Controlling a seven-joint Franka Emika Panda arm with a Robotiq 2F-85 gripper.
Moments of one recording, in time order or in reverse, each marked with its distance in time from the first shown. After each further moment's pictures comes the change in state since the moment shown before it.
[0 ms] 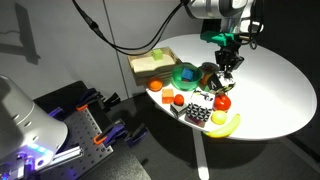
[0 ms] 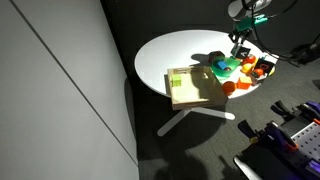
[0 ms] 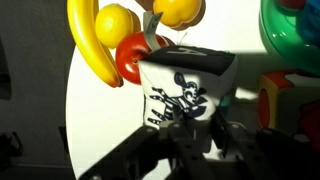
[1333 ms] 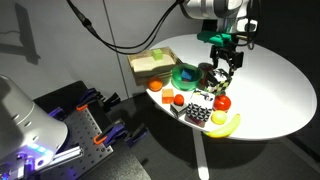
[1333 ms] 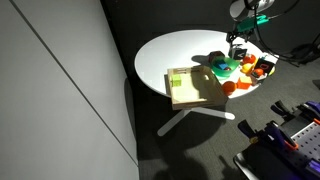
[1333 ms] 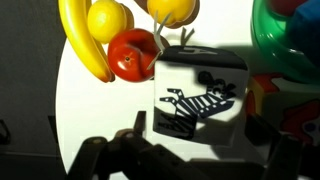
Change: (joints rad) arm 0.001 -0.053 0.014 -0.095 0.000 0.094 -0.041
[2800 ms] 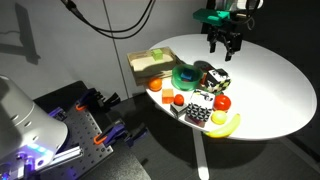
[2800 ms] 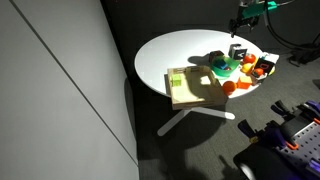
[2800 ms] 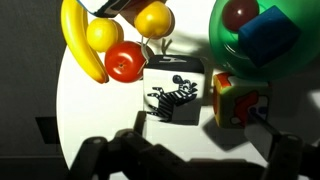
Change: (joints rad) arm -0.026 -0.195 0.057 -0.129 0.031 -0.033 -0.014
